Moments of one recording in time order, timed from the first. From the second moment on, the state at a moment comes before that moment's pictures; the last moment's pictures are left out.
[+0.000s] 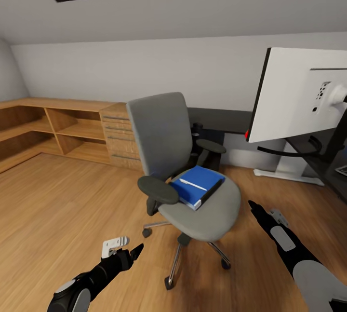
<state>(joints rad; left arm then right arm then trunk) -0.02 -0.06 0.03 -1.55 0.34 0.58 -0.19 -0.71 -0.20 -0.17 -0.45 -0.89 0.08 0.08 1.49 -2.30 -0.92</state>
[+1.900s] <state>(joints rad) -0.02 -0.06 0.07 -1.55 0.34 0.58 -0.19 -0.71 -0.19 -0.17 -0.46 -0.89 0.08 0.08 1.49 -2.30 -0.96</state>
